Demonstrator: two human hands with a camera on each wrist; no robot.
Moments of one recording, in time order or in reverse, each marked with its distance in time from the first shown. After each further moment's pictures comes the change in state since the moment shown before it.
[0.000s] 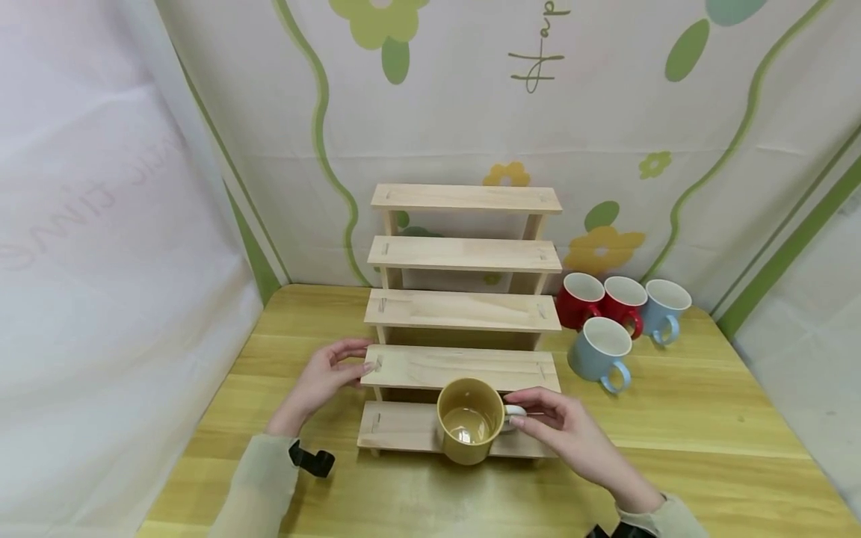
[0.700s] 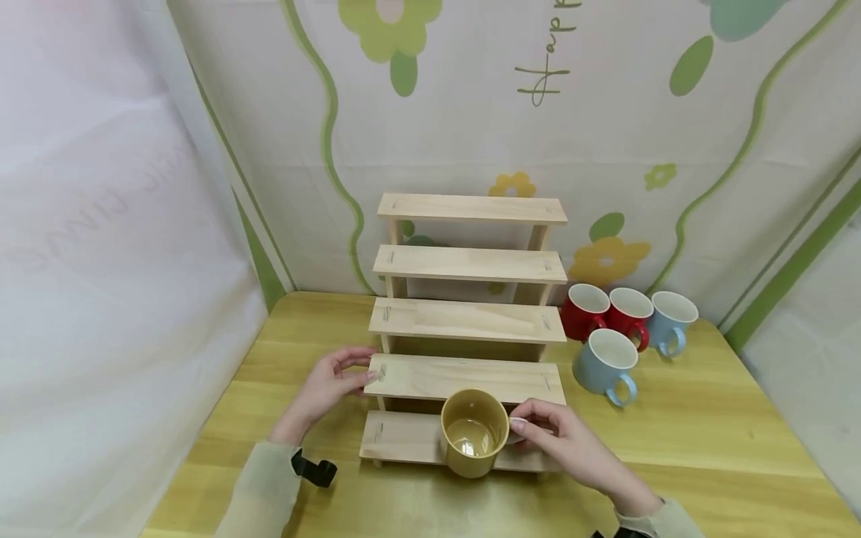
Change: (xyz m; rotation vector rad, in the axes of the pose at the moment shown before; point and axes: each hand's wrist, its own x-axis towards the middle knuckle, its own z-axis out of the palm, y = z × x) left_hand -0.001 -0.002 0.001 -0.010 0.003 0.022; right_hand 0.010 0.003 -0.003 -0.018 -0.144 0.043
